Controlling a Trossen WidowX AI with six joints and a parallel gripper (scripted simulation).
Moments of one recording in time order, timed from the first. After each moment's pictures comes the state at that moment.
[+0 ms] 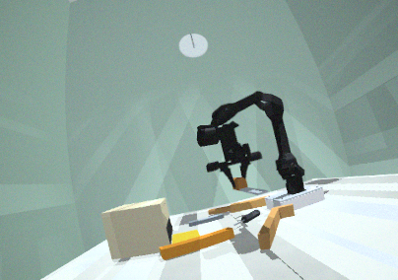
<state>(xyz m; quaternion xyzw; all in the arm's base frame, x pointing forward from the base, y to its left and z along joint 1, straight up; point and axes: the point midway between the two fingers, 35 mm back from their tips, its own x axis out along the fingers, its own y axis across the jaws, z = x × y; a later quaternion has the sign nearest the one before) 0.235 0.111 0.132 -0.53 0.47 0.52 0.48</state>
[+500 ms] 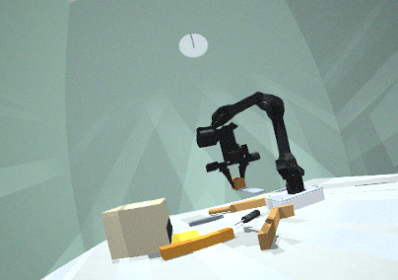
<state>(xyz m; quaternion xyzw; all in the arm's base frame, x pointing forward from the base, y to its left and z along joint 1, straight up) 0.238 0.092 0.132 -0.53 0.47 0.52 0.48</state>
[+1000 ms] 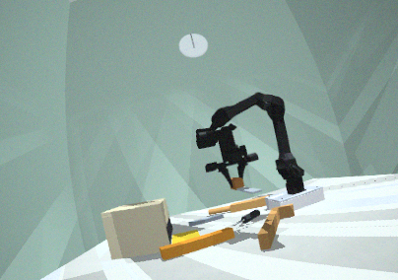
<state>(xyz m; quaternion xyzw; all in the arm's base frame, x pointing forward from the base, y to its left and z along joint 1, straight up) 0.241 0.073 0.133 -0.53 0.47 0.52 0.48</state>
